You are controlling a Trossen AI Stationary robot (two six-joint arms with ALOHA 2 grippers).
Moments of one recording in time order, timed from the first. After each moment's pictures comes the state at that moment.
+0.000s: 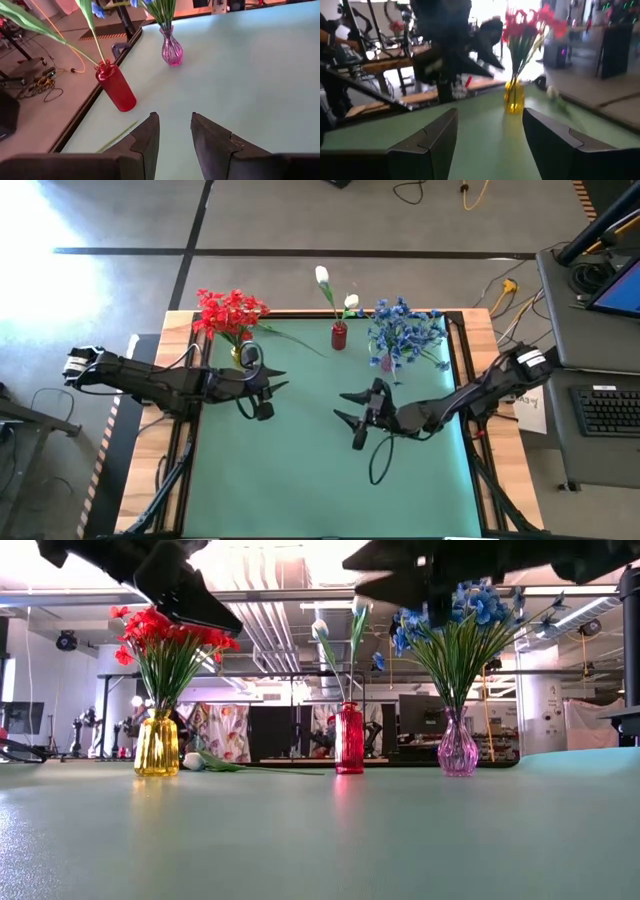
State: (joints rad) left arm -0.12 1.01 0.63 -0.06 -0.49 0.04; right arm 0.34 1.56 0.67 0.88 0.68 0.09
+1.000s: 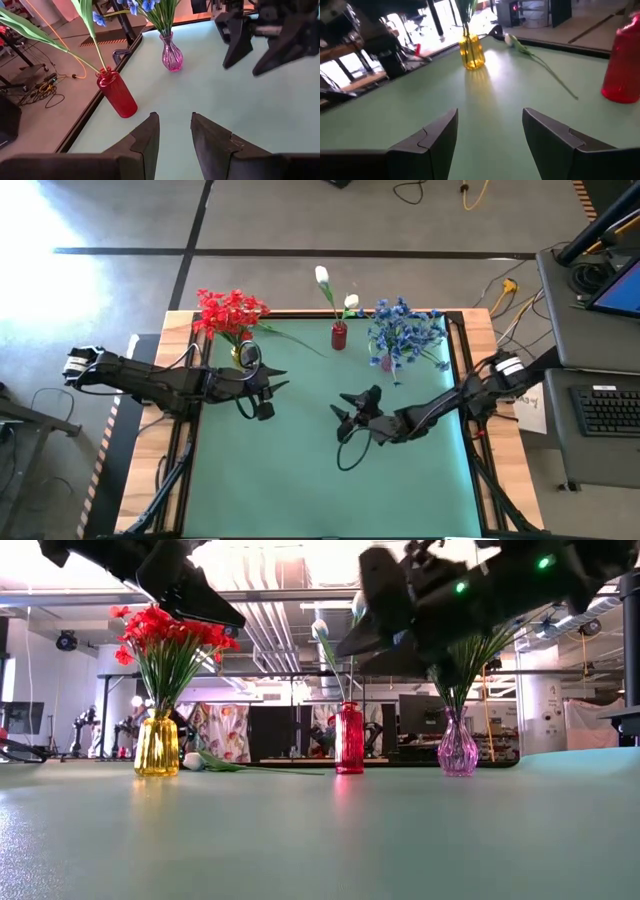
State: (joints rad) left arm -0.12 1.01 0.63 -0.03 -0.49 0.07; right arm 0.32 1.73 0.76 0.63 0.88 0.51
